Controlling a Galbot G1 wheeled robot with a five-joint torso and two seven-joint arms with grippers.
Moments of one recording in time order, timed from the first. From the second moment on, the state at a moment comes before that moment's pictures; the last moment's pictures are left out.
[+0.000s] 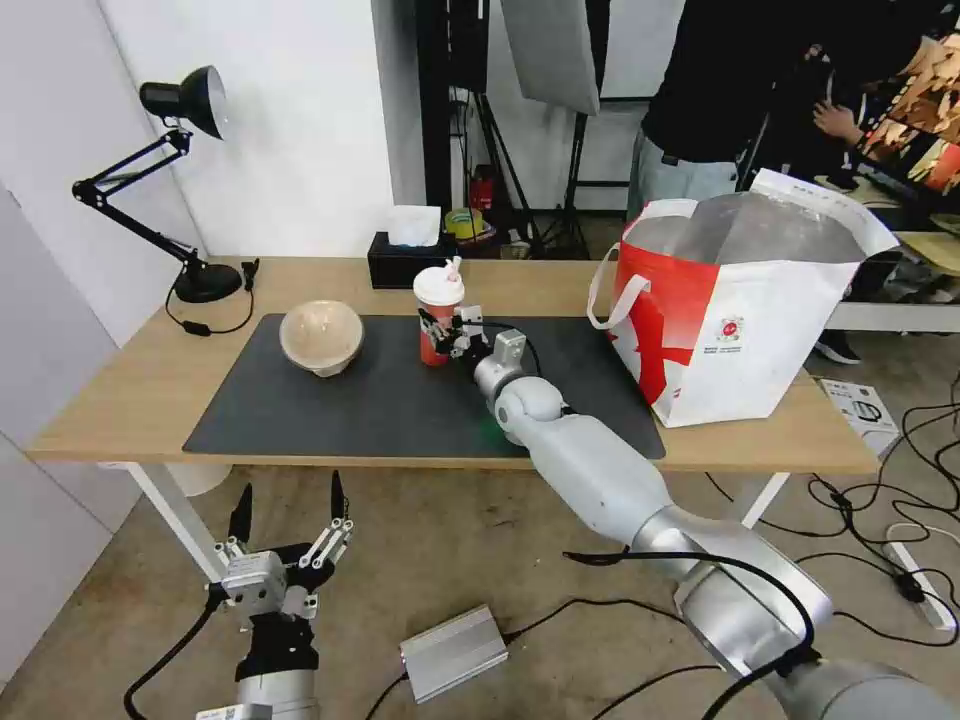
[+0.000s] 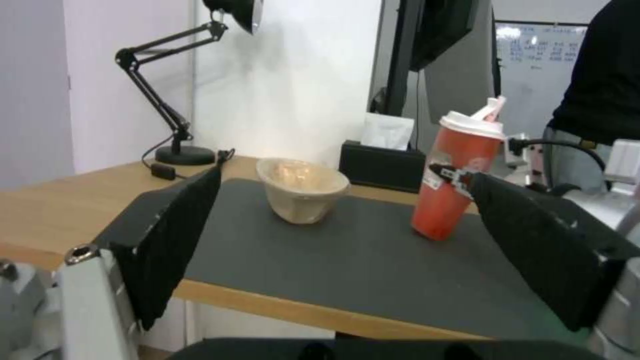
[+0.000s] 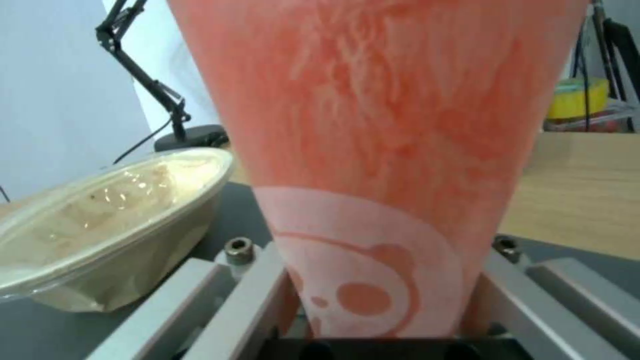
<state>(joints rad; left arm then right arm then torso) 1.90 -1.59 -0.45 -2.29 0.02 -0.33 -0.17 -0.30 1.45 -0.29 0.93 0.76 0.12 -0.12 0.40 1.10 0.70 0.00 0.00</state>
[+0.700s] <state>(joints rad) 1.89 -1.60 -0.45 -2.31 0.01 -0.33 -0.17 -0.31 1.14 -0.30 1.39 0.93 -0.01 -0.03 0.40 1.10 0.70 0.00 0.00</state>
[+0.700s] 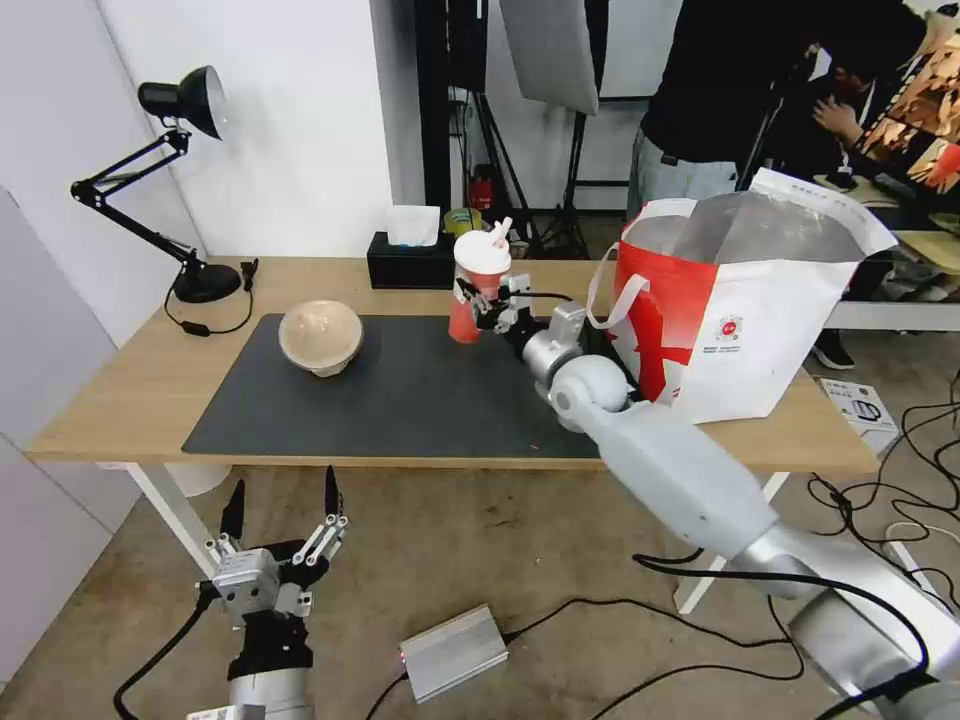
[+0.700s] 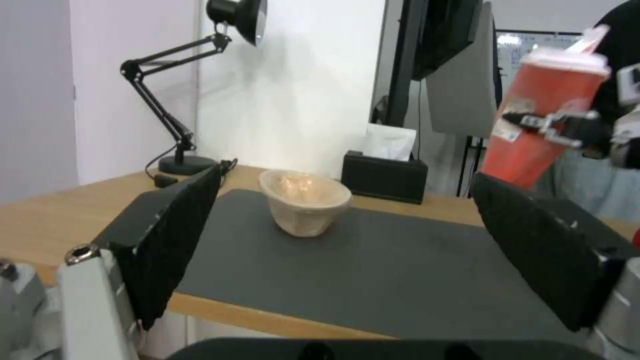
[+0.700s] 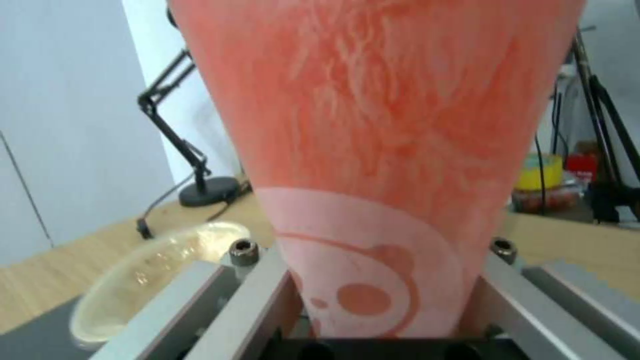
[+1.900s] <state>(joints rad) 1.89 -1.59 -0.44 -2.33 0.02 -0.34 -0.17 -0.18 0.68 -0.19 1.75 1.22 -0.17 0.10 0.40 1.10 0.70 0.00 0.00</state>
